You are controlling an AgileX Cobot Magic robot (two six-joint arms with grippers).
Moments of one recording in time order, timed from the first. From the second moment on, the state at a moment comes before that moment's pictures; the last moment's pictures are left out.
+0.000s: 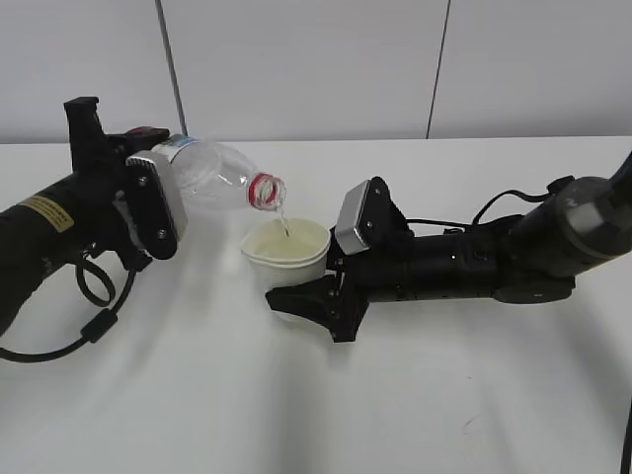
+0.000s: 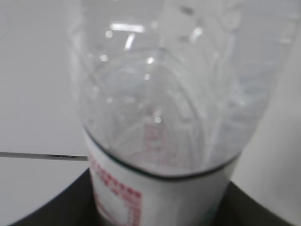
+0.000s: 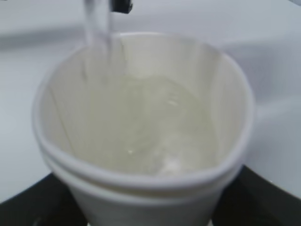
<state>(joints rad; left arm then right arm) -0.32 1.82 -0.64 0.10 -1.00 1.37 0.30 2.18 -1.06 -1.15 -0.98 0.44</state>
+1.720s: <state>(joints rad) -0.38 2.07 -0.62 0.27 -1.15 -0.08 0.26 2.33 -1.06 -0.36 -1.00 0.17</state>
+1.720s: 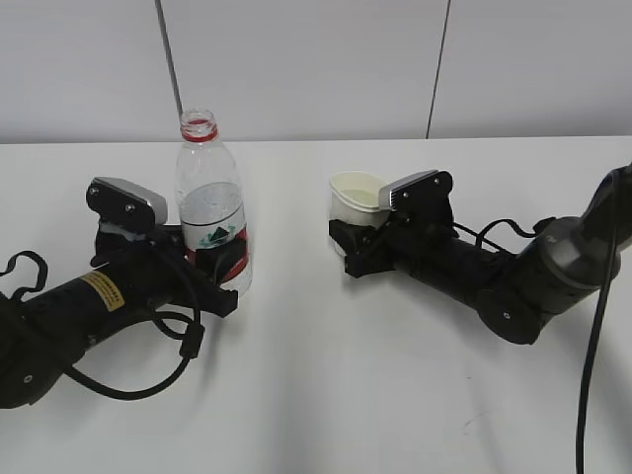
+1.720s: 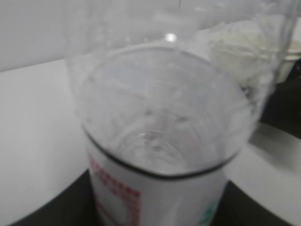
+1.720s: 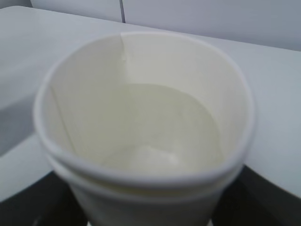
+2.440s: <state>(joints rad) -0.38 2.07 -0.61 0.23 -1.14 0.00 0.26 2.31 -1.01 -0.42 -0.97 0.17</state>
